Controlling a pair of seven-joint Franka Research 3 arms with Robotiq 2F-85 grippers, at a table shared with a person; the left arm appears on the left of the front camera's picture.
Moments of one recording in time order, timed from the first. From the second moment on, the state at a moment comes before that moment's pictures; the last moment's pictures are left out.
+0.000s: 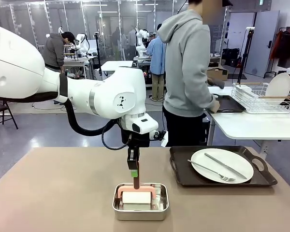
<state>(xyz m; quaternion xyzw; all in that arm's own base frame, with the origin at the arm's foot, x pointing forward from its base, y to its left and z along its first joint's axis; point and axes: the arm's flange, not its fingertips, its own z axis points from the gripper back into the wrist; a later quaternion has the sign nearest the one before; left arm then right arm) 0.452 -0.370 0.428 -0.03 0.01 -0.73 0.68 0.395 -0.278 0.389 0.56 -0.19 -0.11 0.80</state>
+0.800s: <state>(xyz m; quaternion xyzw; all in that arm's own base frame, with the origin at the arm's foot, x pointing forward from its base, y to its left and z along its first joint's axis) 0.466 -0.364 0.426 -0.06 0.00 -0.73 0.68 0.395 -0.278 0.389 0.56 -0.19 -0.11 0.80</state>
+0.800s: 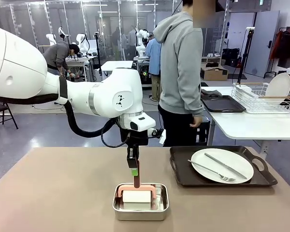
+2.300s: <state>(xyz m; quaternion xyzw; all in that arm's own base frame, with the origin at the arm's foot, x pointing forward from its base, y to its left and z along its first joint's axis) 0.471 -0.355 0.444 -0.05 -0.02 -0.72 0.69 0.395 -0.278 0.389 0.56 -0.19 -0.11 0.80</state>
